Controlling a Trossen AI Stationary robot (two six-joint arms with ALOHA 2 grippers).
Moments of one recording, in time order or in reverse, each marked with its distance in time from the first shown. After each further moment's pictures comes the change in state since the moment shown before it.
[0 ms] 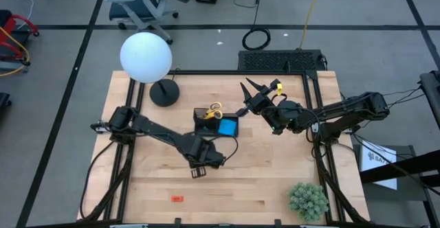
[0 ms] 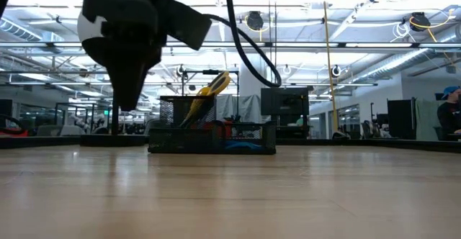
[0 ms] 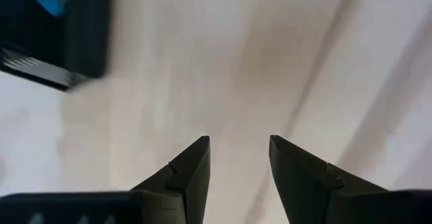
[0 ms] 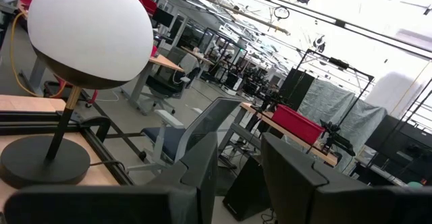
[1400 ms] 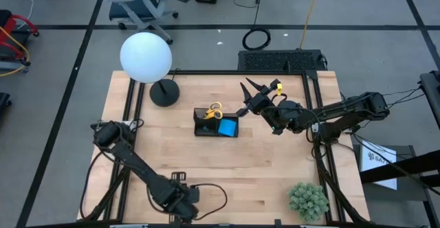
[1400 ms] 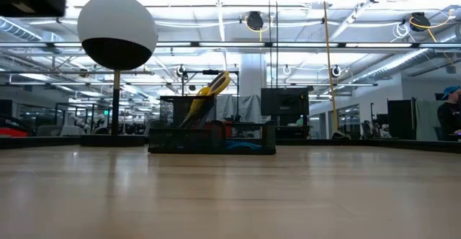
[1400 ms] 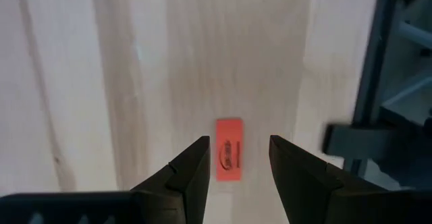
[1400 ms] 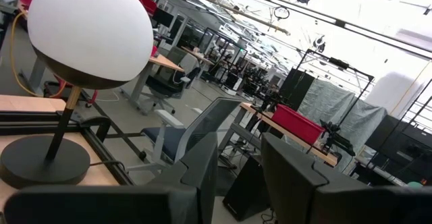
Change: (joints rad) left arm -0.424 0.000 0.000 0.193 0.085 -0.187; right arm 0.000 0.000 0.000 0.000 0.000 0.000
